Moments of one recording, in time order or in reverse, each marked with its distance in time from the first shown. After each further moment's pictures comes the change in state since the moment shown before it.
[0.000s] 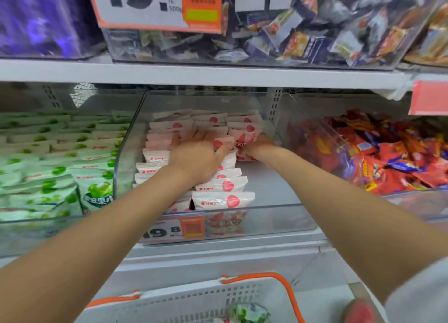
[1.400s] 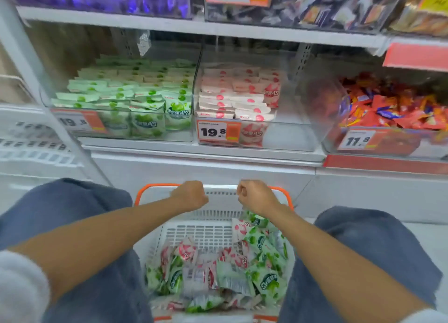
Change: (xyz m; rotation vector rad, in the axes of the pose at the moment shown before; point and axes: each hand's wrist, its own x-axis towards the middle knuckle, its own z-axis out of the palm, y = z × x) left_hand -0.257 -0.048 0.071 -0.280 -0.544 -0.294; right_hand -0.263 0.106 0.101 -0.466 -0.320 -0.372
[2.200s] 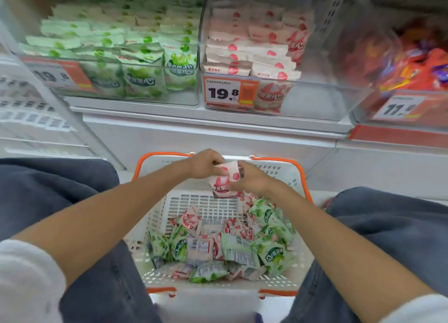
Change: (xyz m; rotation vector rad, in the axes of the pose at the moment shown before) left_hand 0.039 -0.012 0.016 -0.241 -0.164 0.365; right_hand 0.016 -0.005 0.044 0.633 -0.321 0.125
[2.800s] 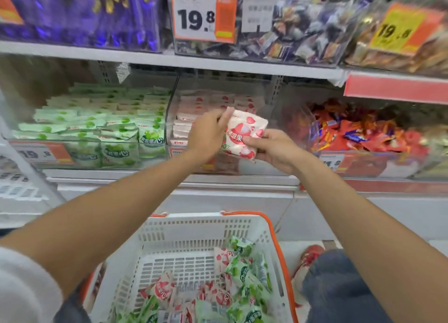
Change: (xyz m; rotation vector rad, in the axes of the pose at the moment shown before) left_hand 0.045 0.182 -0.114 0.006 0.932 0.287; right_hand -0.075 -0.120 -0.177 0.533 0.303 -0.328
